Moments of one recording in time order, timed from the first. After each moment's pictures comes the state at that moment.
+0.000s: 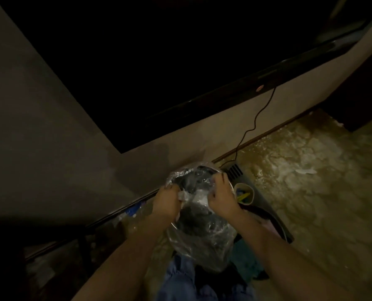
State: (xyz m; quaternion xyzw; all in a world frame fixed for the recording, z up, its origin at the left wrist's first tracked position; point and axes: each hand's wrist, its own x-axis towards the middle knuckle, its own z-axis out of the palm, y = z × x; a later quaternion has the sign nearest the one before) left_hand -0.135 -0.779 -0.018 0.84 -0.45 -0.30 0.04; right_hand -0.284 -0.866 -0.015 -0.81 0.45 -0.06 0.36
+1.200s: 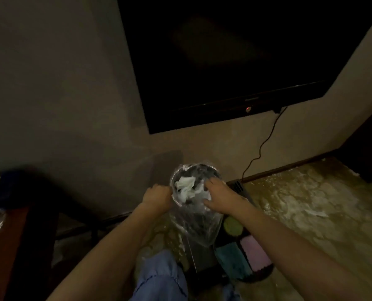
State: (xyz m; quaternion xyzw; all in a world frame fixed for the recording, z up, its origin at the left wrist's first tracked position) left_hand -0.216 -0.661 0.079 0.86 -0.47 -0.18 -0.04; right_hand -0.366 -0.798 0.076 -0.96 0.22 0.07 0.19
